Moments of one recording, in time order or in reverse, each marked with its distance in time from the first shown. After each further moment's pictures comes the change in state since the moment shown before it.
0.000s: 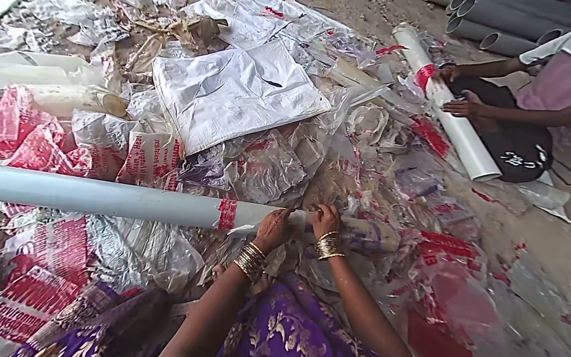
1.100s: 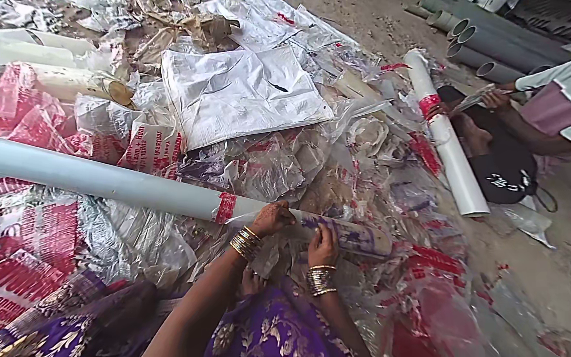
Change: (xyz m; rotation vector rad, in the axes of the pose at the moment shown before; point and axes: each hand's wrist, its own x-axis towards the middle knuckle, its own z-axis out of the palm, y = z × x) left_hand 0.027 -0.028 -0.011 -0.192 0.070 0.359; right_hand -0.062 0.002 0.007 0.075 0.354 -0.103
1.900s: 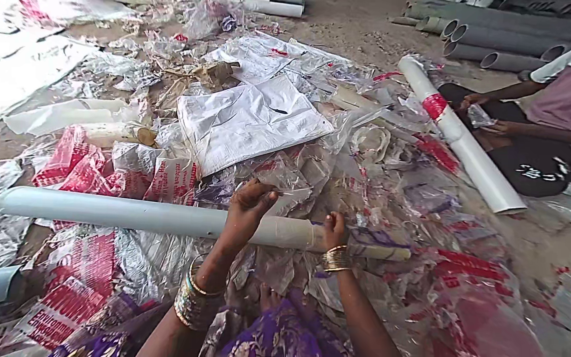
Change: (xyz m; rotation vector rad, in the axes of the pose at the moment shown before) left_hand -0.053 0.139 -0.102 -0.314 0.679 0.168; right_hand 0.066 -0.012 0.005 0.377 -0.084 0.131
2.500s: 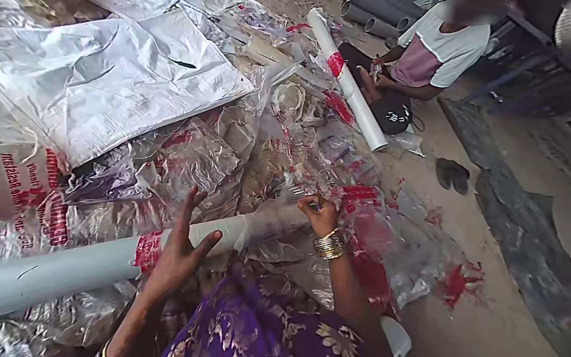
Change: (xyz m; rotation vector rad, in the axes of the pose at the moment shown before) left_hand -0.075 -0.055 0.021 0.184 -0.359 -0.243; right_hand -0.024 0.023 -0.144 0.109 -0.004 0.004
